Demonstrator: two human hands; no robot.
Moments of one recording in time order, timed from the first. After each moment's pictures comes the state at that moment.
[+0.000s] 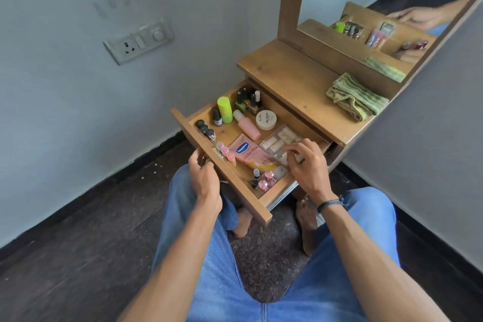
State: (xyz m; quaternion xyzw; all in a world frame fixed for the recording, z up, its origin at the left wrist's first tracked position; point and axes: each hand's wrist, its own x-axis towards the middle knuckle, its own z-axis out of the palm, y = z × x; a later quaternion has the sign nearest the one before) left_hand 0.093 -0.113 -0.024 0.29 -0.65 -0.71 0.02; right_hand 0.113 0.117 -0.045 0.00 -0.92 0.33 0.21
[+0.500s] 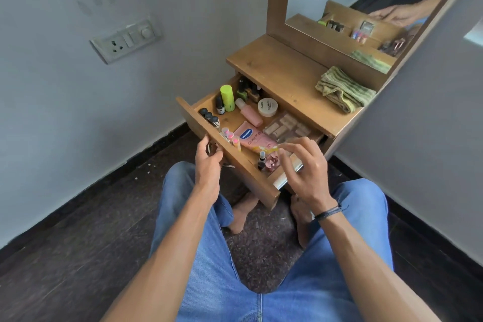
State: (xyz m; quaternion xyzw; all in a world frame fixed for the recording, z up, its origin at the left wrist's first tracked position) left_hand 0.075 -0.108 -0.045 0.17 -0.65 -0.74 -0.07; right_hand 0.150 0.108 -0.014 0.06 -0.88 0.36 0.32
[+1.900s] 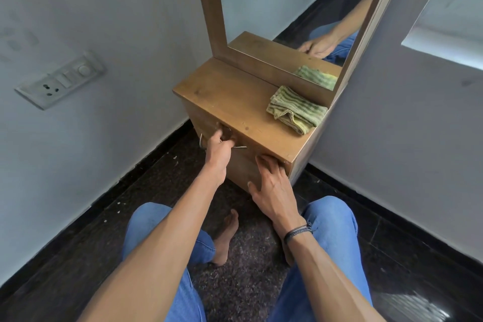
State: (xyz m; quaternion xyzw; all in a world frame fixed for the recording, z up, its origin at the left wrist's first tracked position) left_hand -0.033 0.038 -0.040 0.09 -0.73 -0.64 -0.20; right_hand 0.111 0.145 -0.063 -0.13 -0.96 0.26 0.06
